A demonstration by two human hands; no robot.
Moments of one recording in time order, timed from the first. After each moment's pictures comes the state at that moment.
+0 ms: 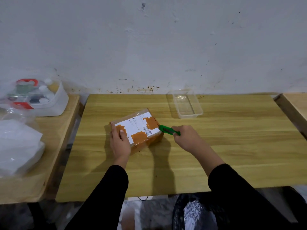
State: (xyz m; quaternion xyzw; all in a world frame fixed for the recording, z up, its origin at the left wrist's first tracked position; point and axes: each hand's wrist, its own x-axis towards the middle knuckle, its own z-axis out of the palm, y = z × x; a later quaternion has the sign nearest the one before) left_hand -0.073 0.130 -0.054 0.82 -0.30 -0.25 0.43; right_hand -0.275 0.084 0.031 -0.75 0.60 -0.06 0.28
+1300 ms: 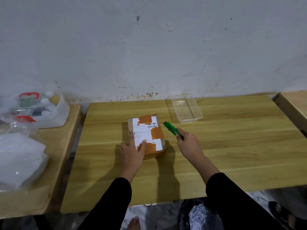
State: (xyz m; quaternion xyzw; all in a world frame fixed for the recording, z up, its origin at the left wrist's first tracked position) left_hand -0.096 0.135 -0.035 0.83 -0.45 -0.27 0.20; right_hand -0.273 0.088 0.008 -0.65 0.66 -0.22 0.32
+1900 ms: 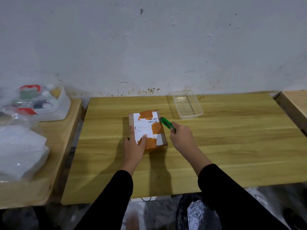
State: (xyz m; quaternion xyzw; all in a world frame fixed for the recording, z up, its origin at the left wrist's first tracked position) left_hand -0.095 0.134 -0.046 0.79 -0.41 -0.34 0.29; right_hand -0.248 0.087 0.016 -0.70 0.66 -0.15 0.24
